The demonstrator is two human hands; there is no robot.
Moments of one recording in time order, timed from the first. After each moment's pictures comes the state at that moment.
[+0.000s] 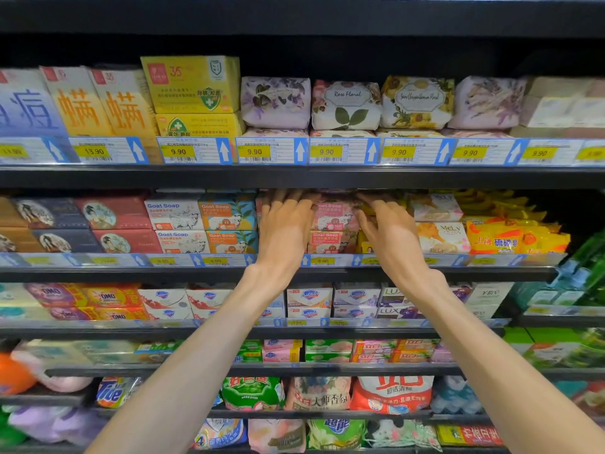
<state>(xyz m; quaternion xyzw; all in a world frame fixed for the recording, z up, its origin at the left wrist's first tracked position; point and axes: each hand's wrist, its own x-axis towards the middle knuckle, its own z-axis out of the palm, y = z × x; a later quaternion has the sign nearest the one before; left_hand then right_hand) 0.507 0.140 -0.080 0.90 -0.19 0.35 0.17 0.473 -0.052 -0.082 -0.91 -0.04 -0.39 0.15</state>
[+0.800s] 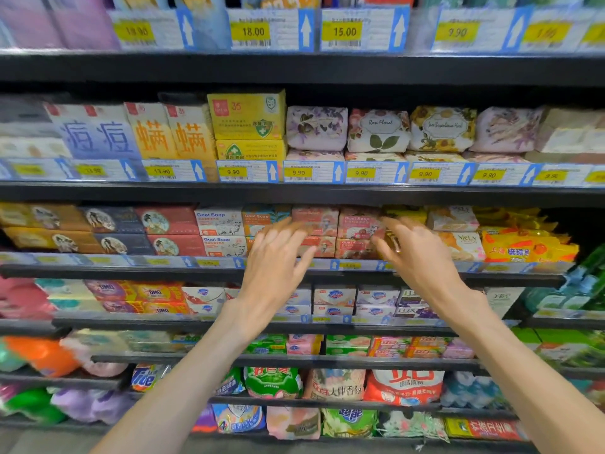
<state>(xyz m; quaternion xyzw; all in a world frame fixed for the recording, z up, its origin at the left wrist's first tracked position) 0.452 0.228 -0.069 0.92 -0.23 0.27 0.15 0.419 -0.026 -0.042 -0.96 -0.03 -0.28 0.06</state>
